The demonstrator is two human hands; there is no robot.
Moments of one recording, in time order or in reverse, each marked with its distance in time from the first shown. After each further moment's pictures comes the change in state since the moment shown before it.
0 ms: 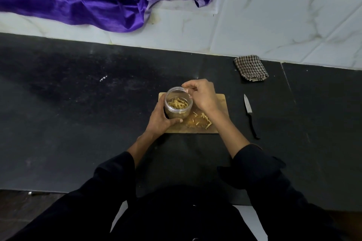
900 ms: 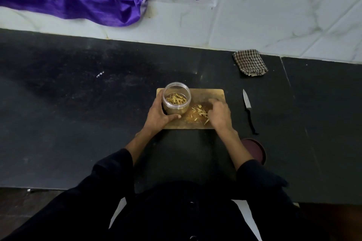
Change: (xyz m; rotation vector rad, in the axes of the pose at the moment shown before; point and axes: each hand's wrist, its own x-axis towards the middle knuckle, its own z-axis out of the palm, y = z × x) left_hand 0.000 0.000 -0.001 0.007 0.009 0.003; right_hand -0.036 0.087 0.005 -0.422 0.040 0.185
